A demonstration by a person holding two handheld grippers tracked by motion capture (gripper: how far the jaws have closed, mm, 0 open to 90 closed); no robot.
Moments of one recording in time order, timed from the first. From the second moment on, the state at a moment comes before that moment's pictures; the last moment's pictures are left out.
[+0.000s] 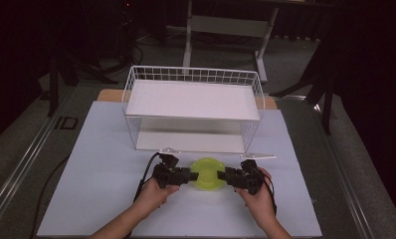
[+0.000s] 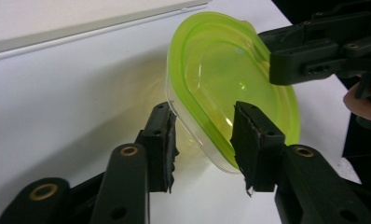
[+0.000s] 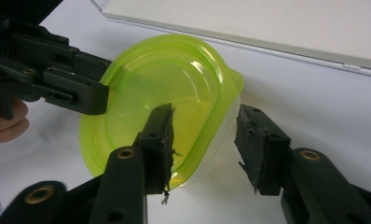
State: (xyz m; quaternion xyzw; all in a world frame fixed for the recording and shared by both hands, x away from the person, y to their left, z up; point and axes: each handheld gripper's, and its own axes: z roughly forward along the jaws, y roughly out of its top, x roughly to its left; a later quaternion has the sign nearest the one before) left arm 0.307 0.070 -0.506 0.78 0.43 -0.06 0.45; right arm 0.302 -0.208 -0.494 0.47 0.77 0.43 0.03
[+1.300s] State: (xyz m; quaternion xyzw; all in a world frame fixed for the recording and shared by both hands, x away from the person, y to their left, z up) left arm 0.285 0.092 -0.471 0.75 0.42 0.09 0.50; right arm 0.304 -0.185 -0.453 0.45 0.77 0.46 0.04
